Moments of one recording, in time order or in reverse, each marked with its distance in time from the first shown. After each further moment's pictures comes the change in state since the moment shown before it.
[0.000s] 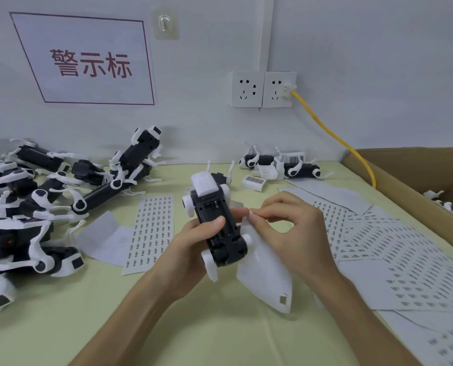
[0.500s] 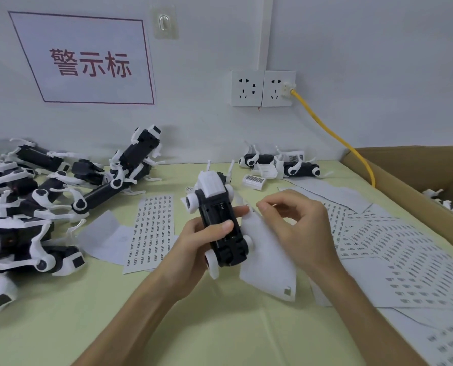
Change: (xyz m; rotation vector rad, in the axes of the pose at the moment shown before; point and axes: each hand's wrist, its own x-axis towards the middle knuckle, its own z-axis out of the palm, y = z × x) left_hand 0.004 -0.008 -0.003 0.102 0.102 0.032; right_hand 0.003 0.004 -0.005 0.090 0.021 0.126
